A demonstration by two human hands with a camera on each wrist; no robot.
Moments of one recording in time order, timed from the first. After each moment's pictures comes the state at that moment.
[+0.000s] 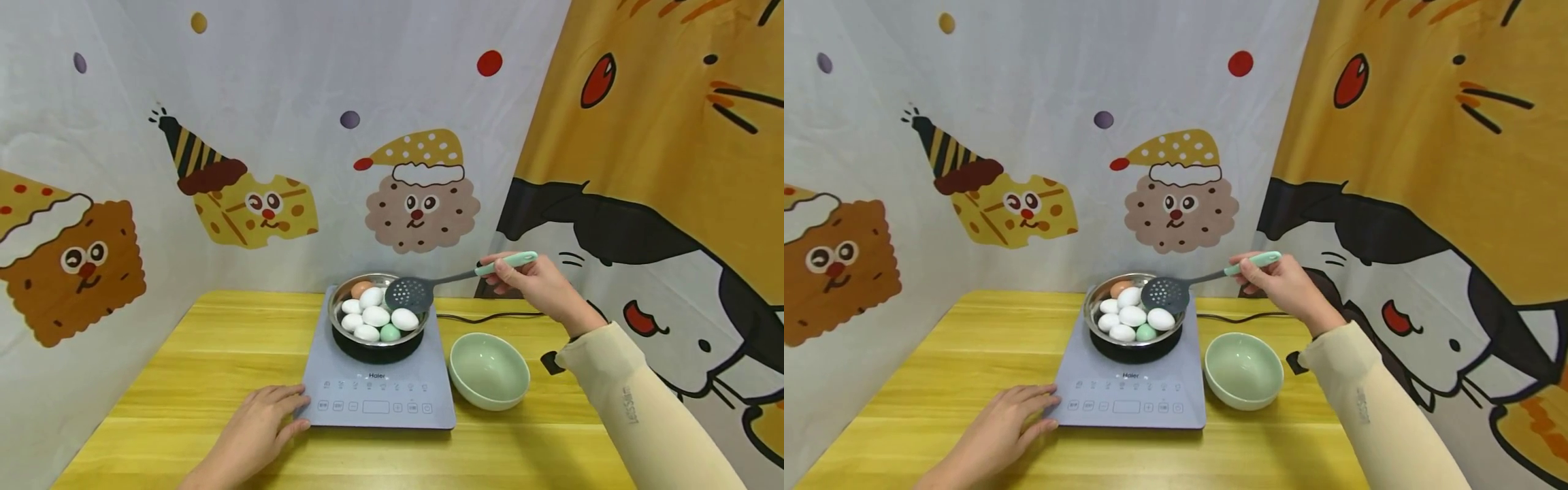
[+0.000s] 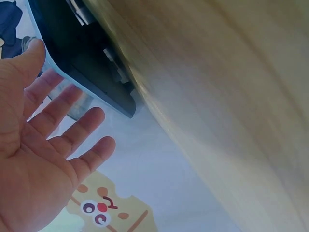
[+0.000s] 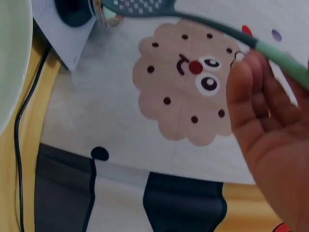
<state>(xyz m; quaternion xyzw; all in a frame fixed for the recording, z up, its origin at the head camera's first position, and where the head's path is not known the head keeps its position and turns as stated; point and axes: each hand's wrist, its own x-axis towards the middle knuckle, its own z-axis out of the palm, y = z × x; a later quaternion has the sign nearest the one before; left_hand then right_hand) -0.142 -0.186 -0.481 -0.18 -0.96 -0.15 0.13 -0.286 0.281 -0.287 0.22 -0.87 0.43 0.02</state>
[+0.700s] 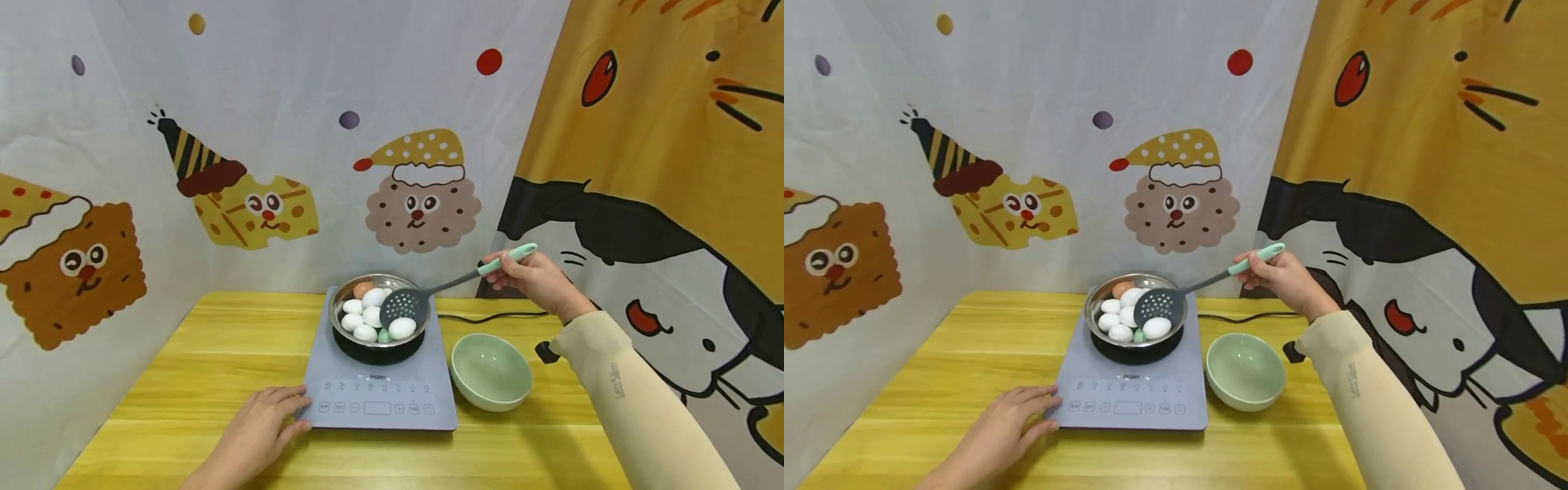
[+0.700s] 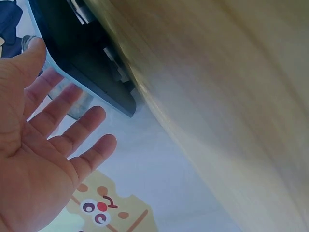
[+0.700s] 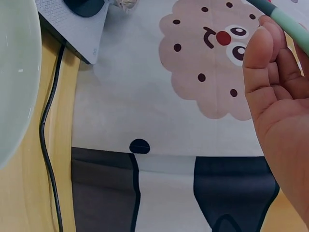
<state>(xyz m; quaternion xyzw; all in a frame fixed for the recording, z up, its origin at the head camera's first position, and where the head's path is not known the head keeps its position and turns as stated) -0.144 -0.185 -0.480 -0.17 -0.96 -0.16 0.13 -0.328 0.303 -0.309 0.27 -0.79 0.55 -0.05</state>
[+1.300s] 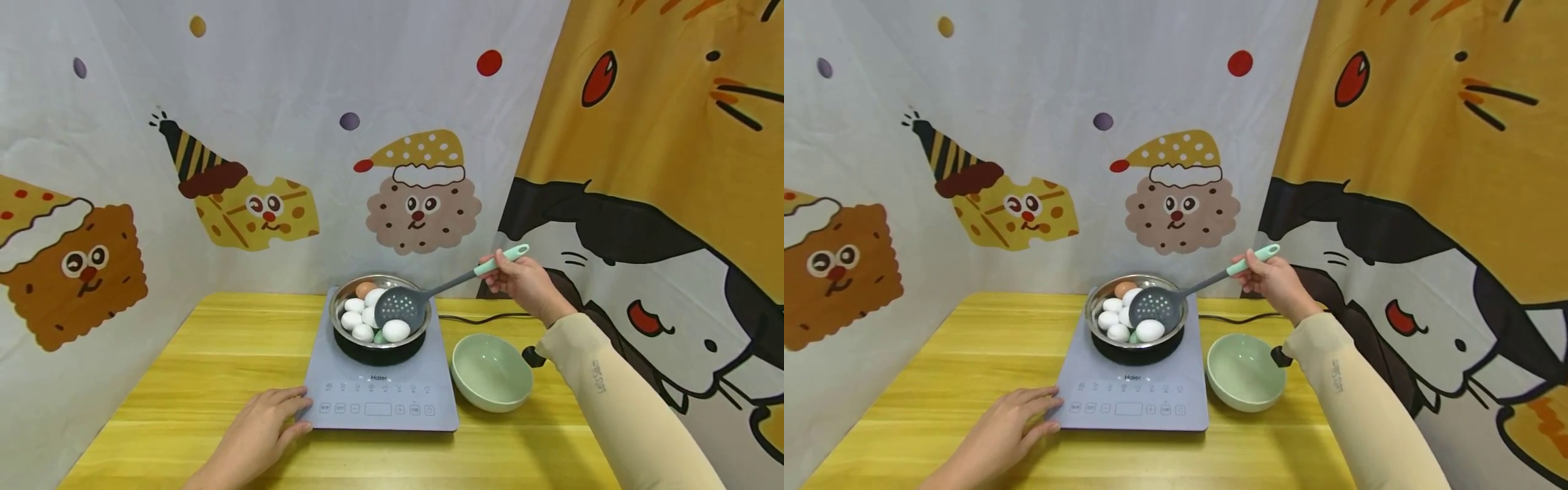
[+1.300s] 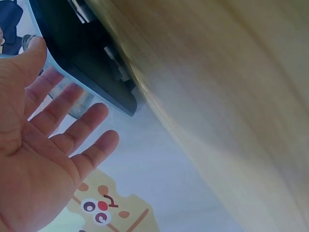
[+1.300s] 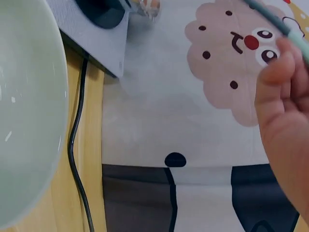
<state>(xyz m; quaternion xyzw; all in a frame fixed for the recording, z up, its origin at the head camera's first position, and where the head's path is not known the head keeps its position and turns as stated) -0.143 -0.184 -0.480 -0.17 -0.97 -0.16 0.12 -0.343 0.289 -0.331 0.16 -0.74 0.65 -0.07</state>
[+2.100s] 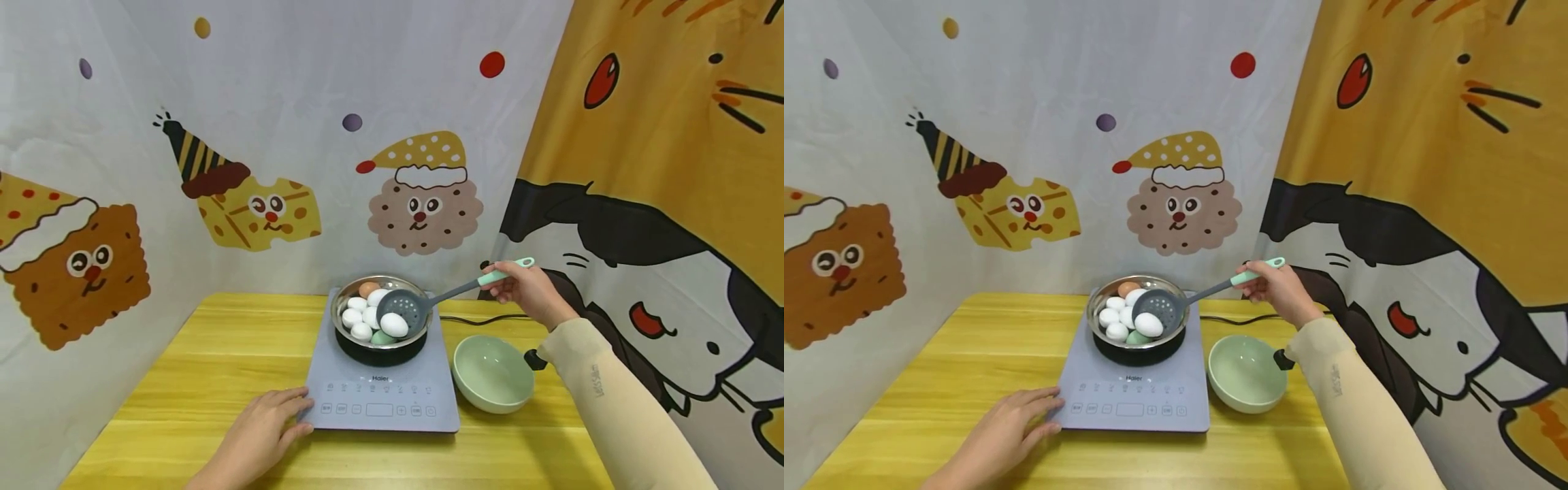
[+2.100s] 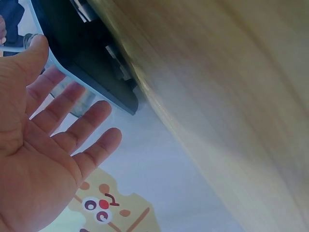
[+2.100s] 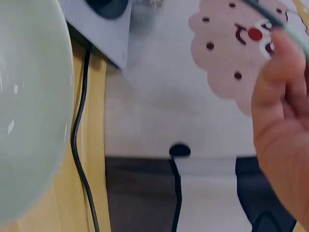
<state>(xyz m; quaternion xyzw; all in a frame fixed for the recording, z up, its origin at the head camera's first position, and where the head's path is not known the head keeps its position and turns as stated) -0.143 -0.185 -0.483 -0.17 -0.96 -0.16 0.13 -0.341 0.298 -0.340 0.15 -0.75 0.64 -0.09</state>
